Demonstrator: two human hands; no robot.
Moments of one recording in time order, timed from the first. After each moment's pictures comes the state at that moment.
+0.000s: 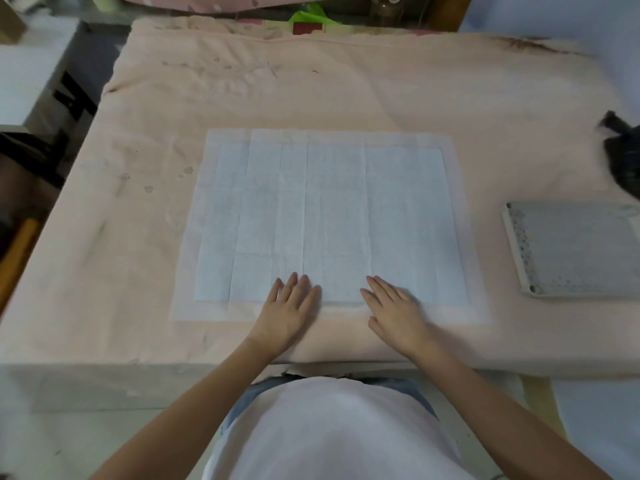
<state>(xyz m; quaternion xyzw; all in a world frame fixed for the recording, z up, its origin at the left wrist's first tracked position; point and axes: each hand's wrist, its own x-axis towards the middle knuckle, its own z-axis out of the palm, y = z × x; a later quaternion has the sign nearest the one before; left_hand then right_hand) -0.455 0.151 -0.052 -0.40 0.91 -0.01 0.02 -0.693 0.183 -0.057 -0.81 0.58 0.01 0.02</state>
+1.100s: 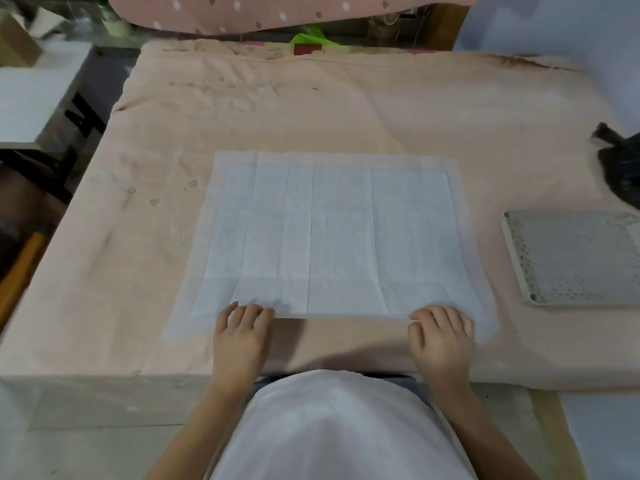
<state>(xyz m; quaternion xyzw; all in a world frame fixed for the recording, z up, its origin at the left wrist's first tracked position) -0.406 0.179 -0.053 -0.56 0.81 -0.07 -0.19 -0.709 0.228 -0.034 -0.64 0.72 -0.23 -0.13</state>
